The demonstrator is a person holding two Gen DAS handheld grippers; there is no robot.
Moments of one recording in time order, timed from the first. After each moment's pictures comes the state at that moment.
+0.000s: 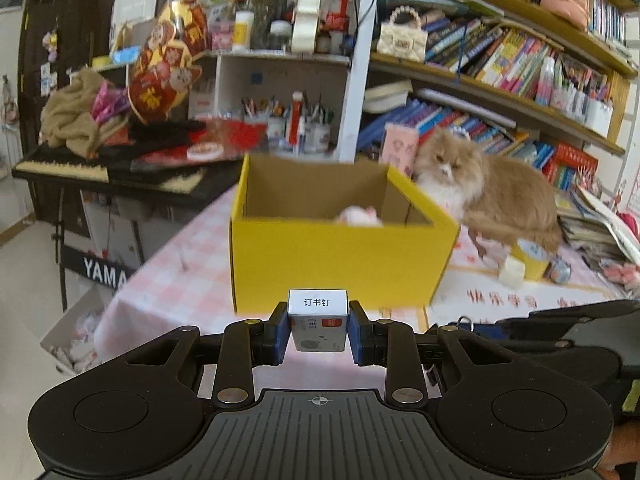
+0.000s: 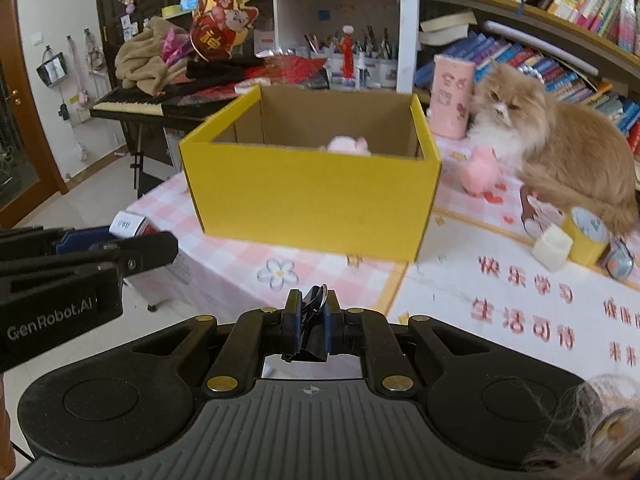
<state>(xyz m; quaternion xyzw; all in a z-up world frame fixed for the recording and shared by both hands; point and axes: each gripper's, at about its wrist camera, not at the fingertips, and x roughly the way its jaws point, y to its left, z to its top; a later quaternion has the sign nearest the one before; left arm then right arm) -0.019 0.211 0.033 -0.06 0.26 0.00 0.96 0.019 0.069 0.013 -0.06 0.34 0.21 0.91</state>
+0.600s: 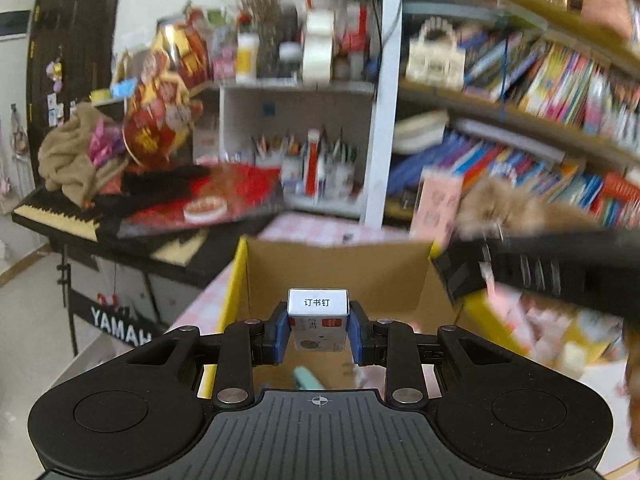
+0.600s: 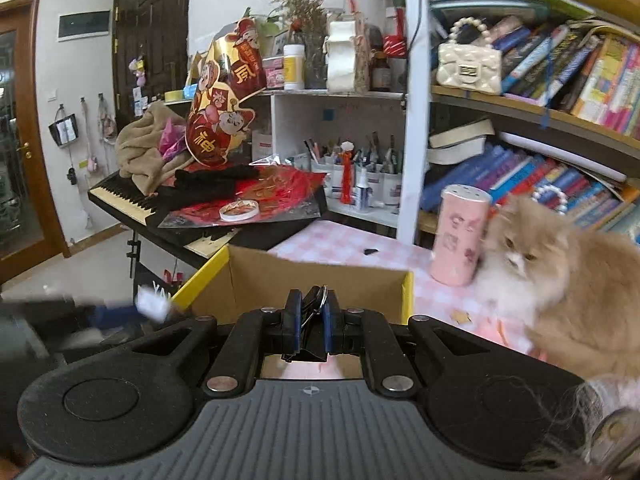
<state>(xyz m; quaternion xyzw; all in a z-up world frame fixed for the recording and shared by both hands) 0.127 0.205 0.049 -0.03 0.25 0.04 0.97 0.169 0.077 0.089 -0.05 0.23 0.24 0.94</state>
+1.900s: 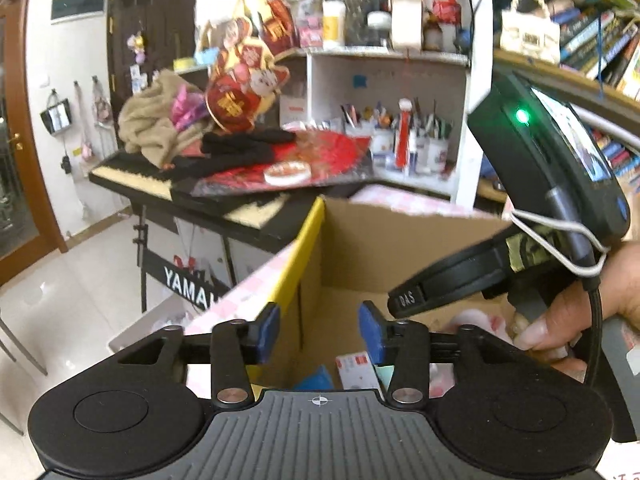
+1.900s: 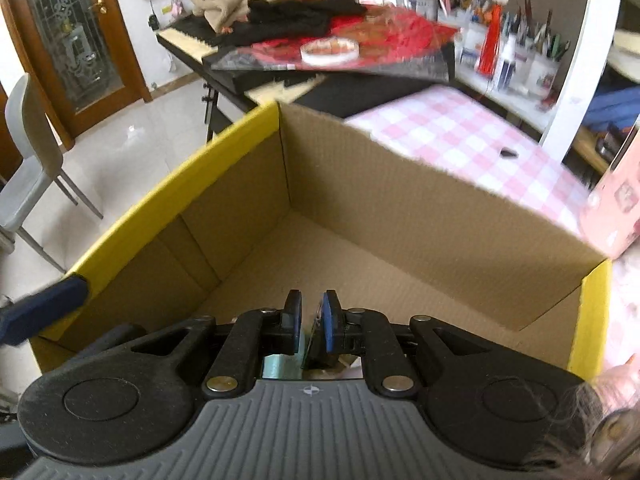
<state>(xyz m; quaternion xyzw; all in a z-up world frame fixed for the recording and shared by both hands) 0.134 0.203 0.033 -0.05 0.26 0.19 0.94 0.297 0.169 0.006 -0.16 0.42 0.38 0.81</state>
